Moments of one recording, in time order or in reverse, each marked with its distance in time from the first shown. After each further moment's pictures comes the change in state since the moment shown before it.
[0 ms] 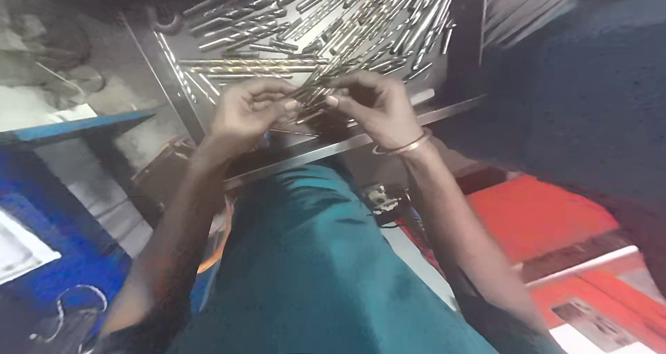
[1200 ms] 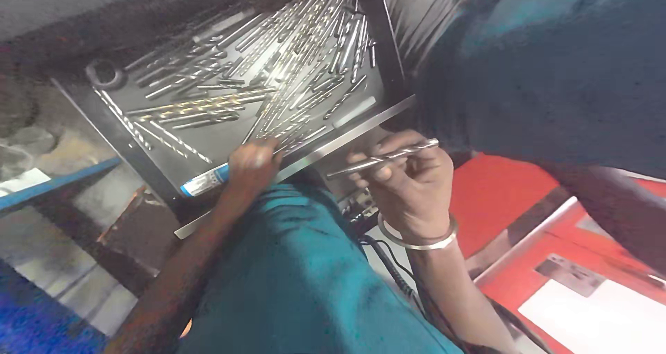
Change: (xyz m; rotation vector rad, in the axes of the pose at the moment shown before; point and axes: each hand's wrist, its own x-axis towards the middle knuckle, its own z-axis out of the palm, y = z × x) left_hand 0.006 -0.057 0.078 1.072 -0.182 -0.096; right_hand -0.104 -0.063 -0.017 0.664 0.392 -0.179
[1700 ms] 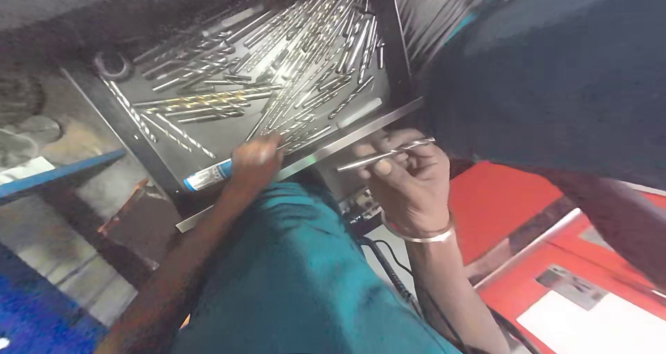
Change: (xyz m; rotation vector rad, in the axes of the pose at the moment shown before) left_hand -0.002 -0.001 0.000 0.001 0.047 0.003; right_hand 0.001 0.010 -0.012 0.032 -0.025 0.038
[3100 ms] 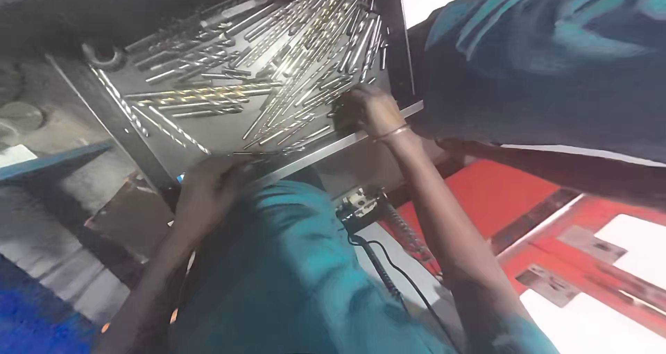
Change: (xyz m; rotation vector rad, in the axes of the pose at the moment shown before) left_hand -0.072 -0.041 -0.042 -0.443 0.147 -0.021; right_hand 0.098 0.066 -0.107 -1.608 -0.421 0.137
